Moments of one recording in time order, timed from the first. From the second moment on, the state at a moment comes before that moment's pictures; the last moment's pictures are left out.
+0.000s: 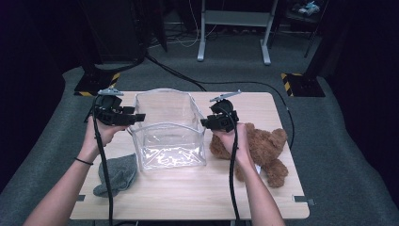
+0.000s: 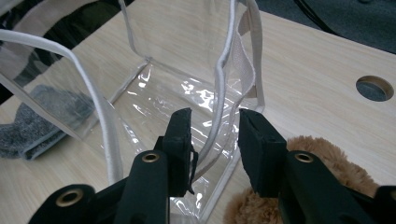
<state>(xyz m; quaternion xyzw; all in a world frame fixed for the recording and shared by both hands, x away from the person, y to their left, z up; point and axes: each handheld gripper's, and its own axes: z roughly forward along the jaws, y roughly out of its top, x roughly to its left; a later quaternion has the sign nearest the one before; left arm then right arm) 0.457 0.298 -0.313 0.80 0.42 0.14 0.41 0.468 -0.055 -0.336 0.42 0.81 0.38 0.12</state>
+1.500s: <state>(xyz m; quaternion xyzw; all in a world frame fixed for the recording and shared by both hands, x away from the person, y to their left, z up) 0.434 0.211 -0.349 0.87 0.30 0.20 0.35 0.451 -0.060 -0.349 0.42 0.80 0.41 0.14</state>
